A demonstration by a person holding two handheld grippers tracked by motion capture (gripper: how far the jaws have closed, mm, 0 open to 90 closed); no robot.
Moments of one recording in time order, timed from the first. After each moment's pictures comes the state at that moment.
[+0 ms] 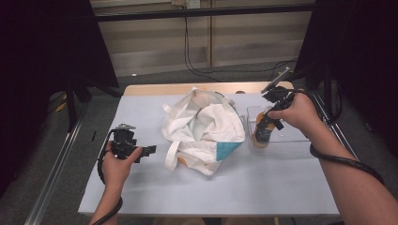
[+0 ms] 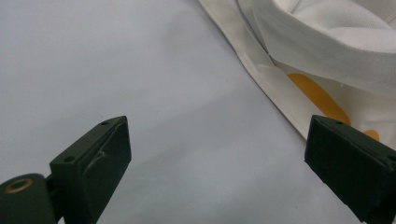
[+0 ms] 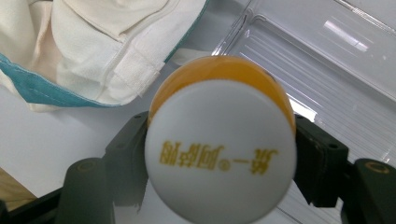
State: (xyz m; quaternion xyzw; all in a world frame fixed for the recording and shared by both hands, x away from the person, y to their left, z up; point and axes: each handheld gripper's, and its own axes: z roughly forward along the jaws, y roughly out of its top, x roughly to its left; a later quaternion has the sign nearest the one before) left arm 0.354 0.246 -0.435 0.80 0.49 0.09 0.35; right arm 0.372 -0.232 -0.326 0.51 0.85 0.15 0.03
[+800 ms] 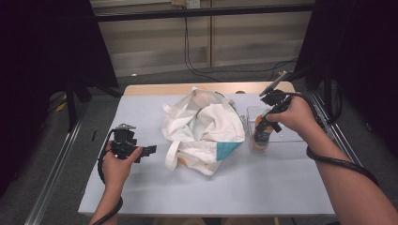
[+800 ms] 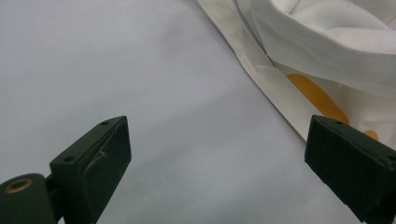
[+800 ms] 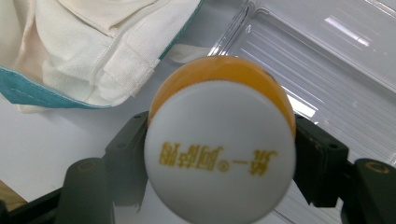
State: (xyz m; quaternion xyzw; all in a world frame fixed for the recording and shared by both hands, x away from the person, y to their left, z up) left arm 0.354 0.245 -0.435 0.79 0.49 0.09 0.35; right arm 0.373 -0.230 -0.339 0.51 0.85 0.14 0.02
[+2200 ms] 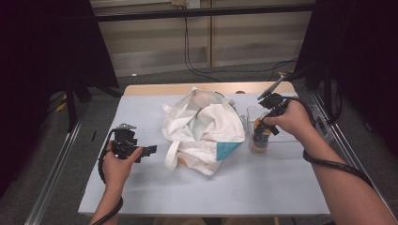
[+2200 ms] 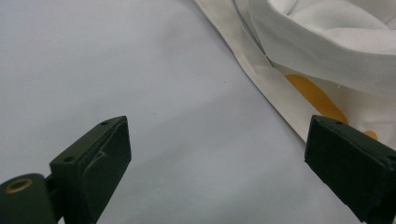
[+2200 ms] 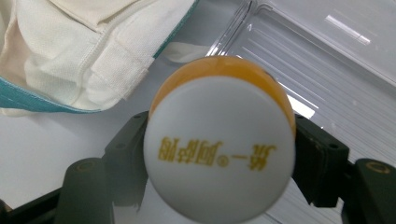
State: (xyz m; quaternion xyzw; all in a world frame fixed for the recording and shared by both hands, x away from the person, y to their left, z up) left arm 0.355 0.244 -0.435 0.80 0.48 0.09 0.35; right arm 0.374 -0.227 -0.352 0.52 0.84 0.14 0.03
